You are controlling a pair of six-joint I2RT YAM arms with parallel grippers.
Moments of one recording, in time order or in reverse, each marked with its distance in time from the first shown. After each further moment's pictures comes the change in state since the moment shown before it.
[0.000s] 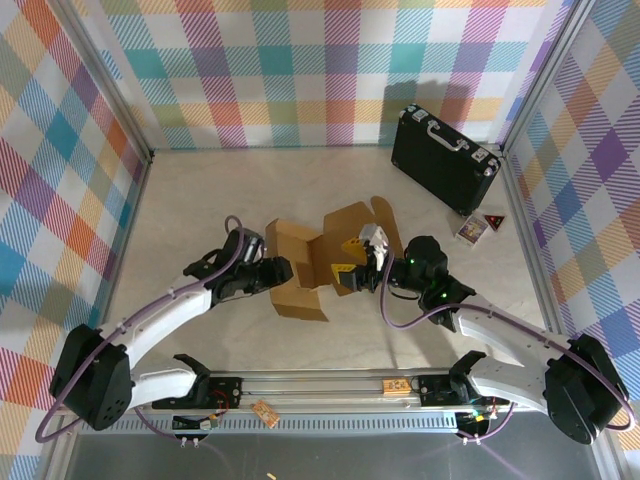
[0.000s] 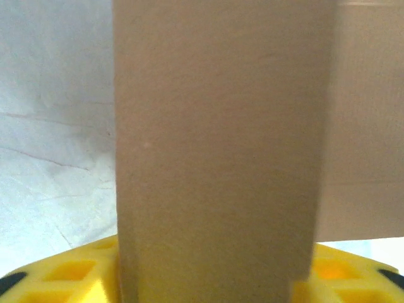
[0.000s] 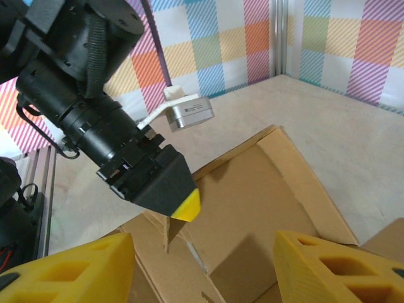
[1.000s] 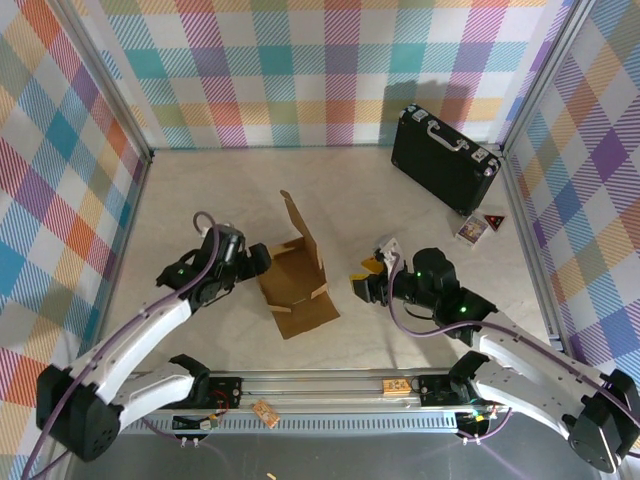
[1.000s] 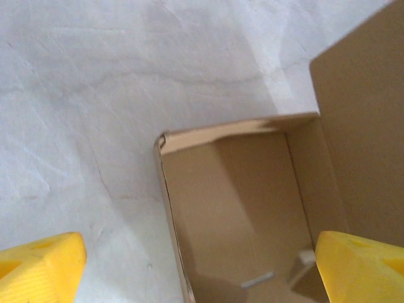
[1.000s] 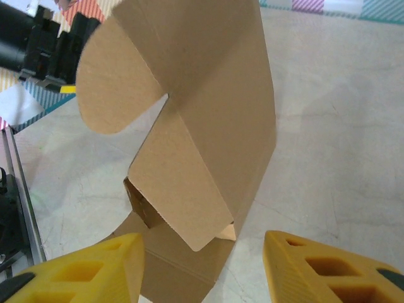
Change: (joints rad) left arm 0.069 -0.124 0.121 -0.240 -0.365 0.127; right arm 0.050 -0.206 -0.003 -0.407 0.217 0.112
